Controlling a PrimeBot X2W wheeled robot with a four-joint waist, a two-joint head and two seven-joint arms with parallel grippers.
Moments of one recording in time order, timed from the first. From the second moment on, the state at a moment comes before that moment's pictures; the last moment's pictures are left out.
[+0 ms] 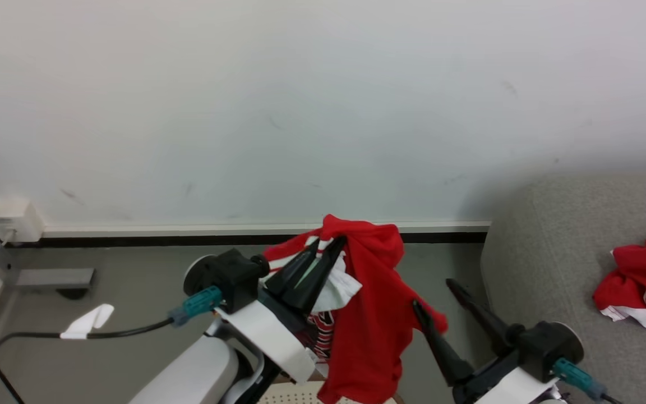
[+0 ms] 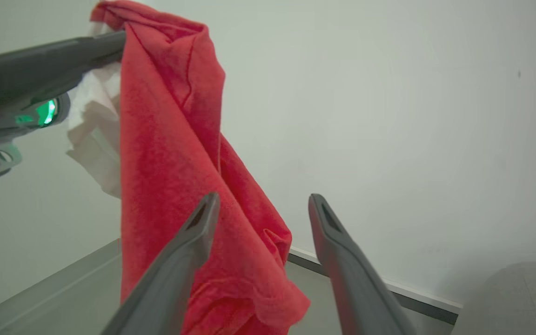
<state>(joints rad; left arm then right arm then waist) -0.50 0.29 -0.72 0.14 -0.56 -0.05 -0.22 -0.28 -0.21 0.58 0.27 0.48 0.13 -0.26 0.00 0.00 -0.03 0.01</state>
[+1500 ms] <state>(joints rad) -0.51 0.20 -0.89 0.30 -0.59 -0.12 -0.25 -0.40 -0.22 0.80 0.44 0.65 0.13 -0.26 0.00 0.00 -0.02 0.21</state>
